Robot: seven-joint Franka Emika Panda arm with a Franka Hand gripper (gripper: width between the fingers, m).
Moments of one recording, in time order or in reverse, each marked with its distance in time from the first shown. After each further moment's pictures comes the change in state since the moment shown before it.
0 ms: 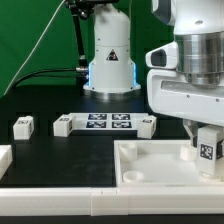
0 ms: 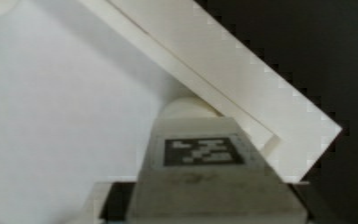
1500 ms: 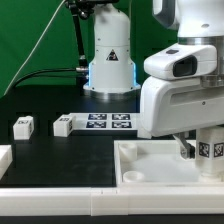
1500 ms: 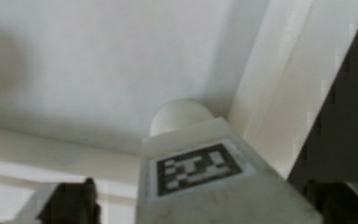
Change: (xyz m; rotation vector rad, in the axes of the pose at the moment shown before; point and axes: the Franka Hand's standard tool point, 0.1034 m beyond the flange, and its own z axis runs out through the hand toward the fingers) arm -0.003 0.004 0.006 -0.033 0.026 -1.220
